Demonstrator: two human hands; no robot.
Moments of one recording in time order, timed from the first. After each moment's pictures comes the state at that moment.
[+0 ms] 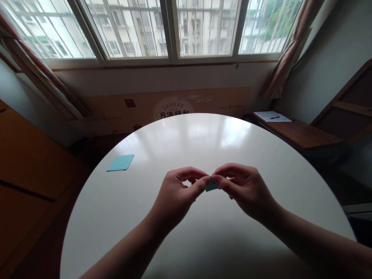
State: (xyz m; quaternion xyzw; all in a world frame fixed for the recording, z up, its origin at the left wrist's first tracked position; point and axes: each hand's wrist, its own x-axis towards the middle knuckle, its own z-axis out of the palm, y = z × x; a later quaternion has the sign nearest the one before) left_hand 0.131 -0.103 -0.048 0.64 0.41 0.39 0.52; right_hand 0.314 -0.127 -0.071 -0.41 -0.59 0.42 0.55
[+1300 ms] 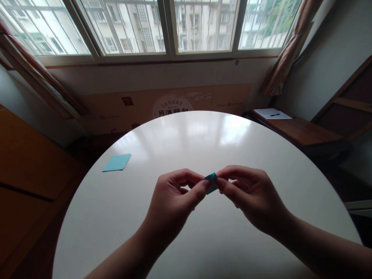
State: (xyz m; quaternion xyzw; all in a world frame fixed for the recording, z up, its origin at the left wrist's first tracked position) left_hand 0.133 -0.113 -0.043 0.60 0.40 0.42 0.55; right_hand 0.312 -0.140 -0.057 -0.39 -0.59 0.44 0.55
